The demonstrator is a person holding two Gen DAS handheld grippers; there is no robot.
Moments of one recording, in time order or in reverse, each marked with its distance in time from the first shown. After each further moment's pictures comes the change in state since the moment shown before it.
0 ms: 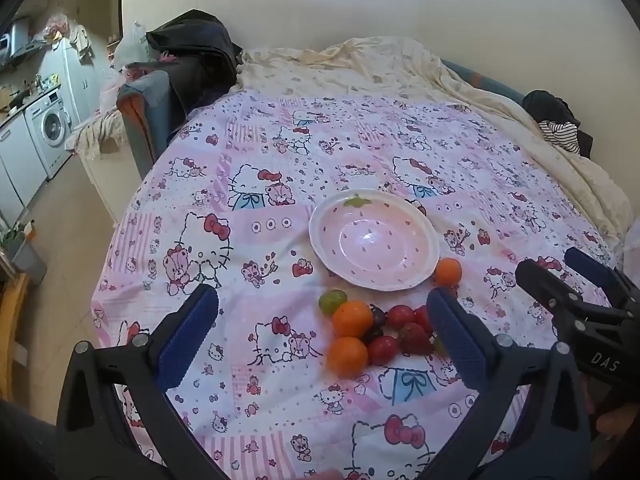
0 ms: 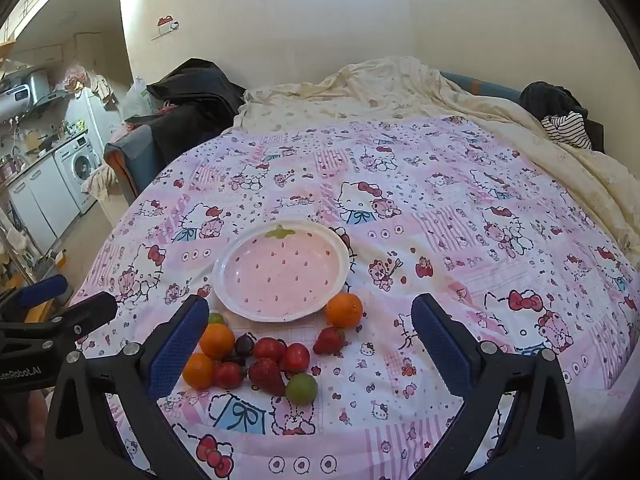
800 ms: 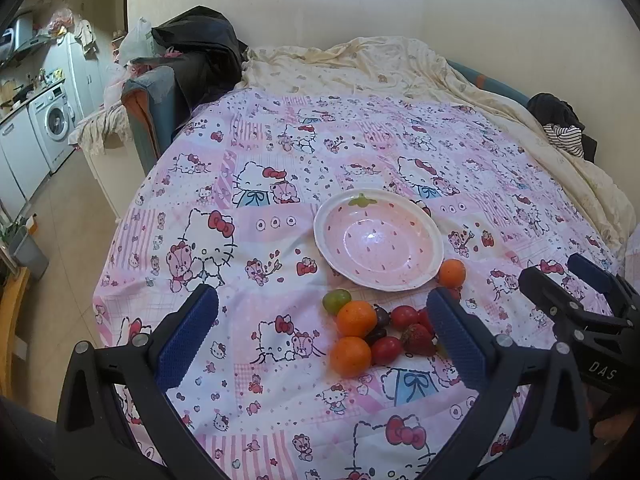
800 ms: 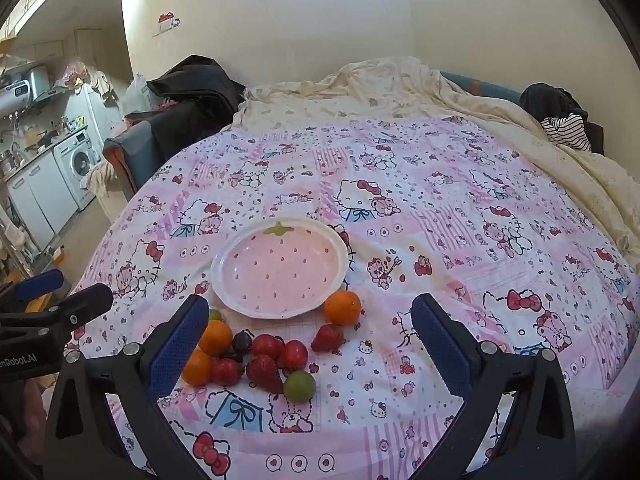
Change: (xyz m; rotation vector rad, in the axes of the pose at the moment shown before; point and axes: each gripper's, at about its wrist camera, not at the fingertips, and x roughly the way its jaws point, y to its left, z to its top) left arm 0.000 0.003 0.000 -0.032 0.000 -0.006; right arm 0.002 0.000 0.003 -0.008 0.002 -0.007
